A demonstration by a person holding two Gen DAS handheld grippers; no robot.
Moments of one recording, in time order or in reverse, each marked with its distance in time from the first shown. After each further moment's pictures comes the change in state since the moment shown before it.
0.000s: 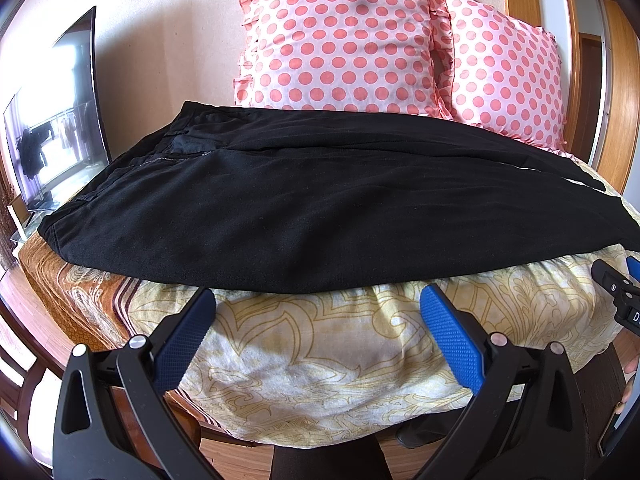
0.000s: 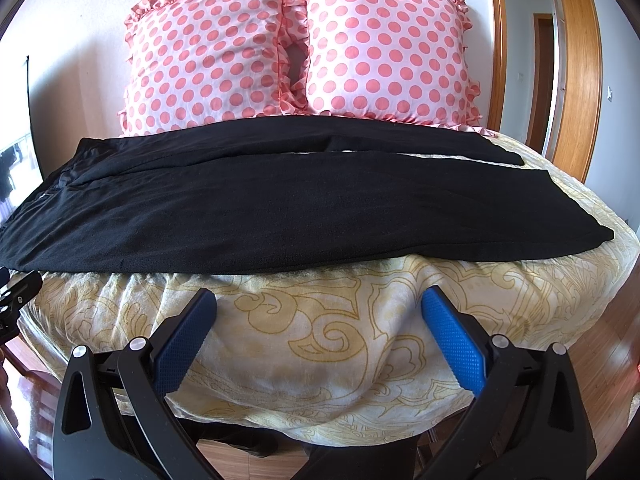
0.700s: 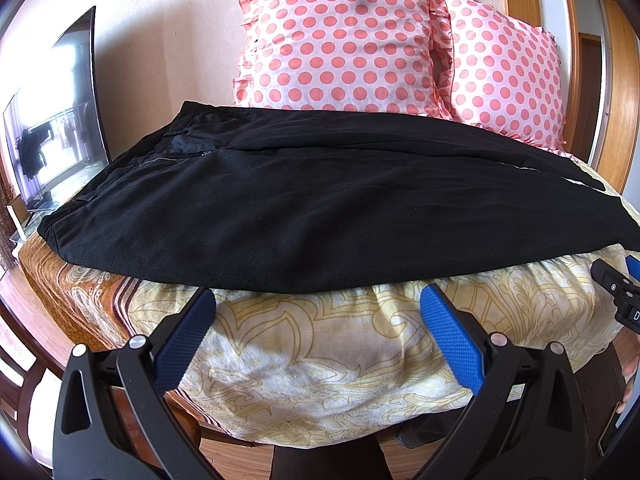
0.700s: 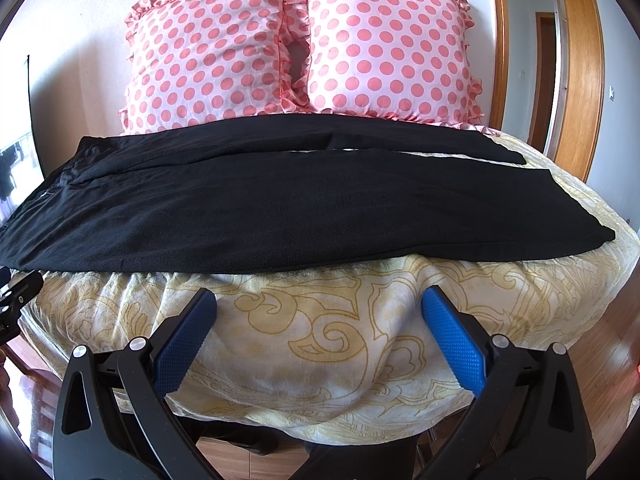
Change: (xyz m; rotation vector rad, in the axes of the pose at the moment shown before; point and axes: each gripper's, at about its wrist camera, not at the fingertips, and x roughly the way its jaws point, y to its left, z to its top) left arm 0.000 0.000 0.000 0.000 0.001 0.000; right arm 0.001 0.000 -0.001 -0.003 0.004 0.004
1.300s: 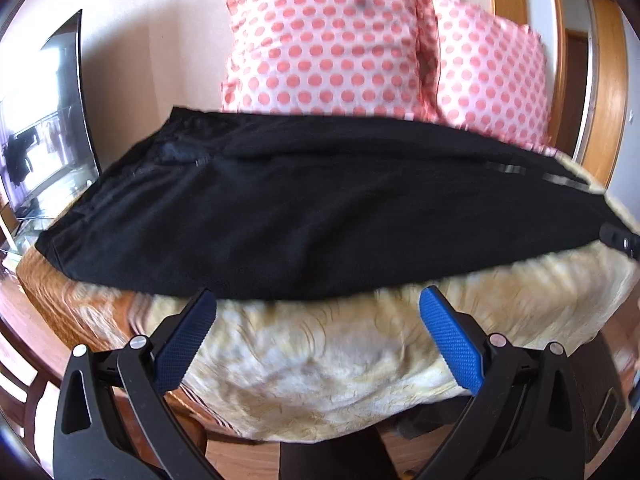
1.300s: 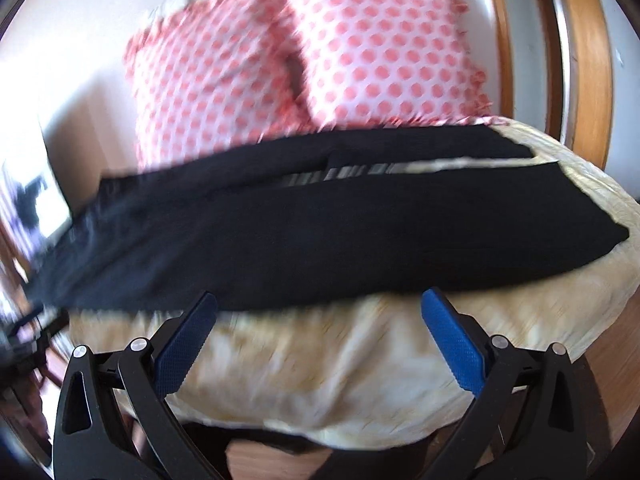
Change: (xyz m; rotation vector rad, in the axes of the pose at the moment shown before) left arm -0.017 0.014 0.009 0.013 -0.017 -0.076; right arm -0.013 -0.052 0.042 0.143 -0.009 0.136
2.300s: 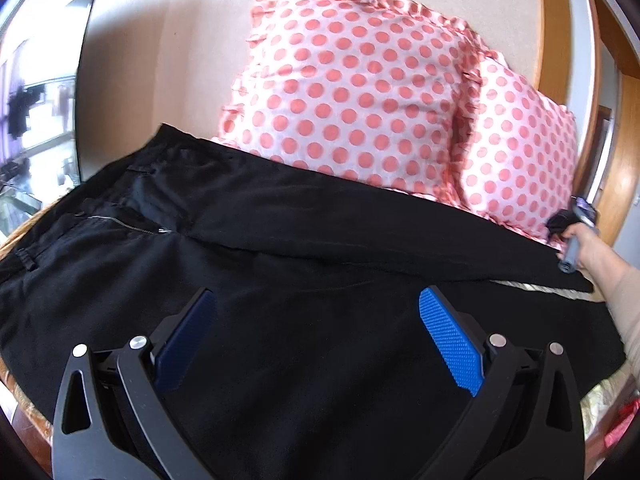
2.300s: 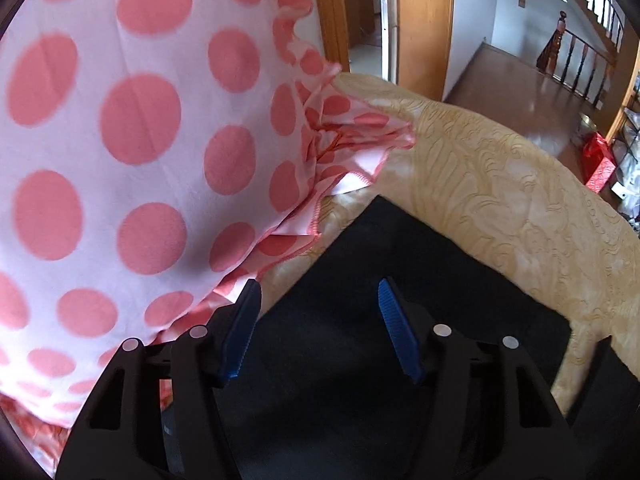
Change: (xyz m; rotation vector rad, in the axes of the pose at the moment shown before) left arm 0.078 0.016 0.089 -0.174 -0.073 -0.056; right arm 0.316 -0.207 0.244 0.560 0.270 -0.687
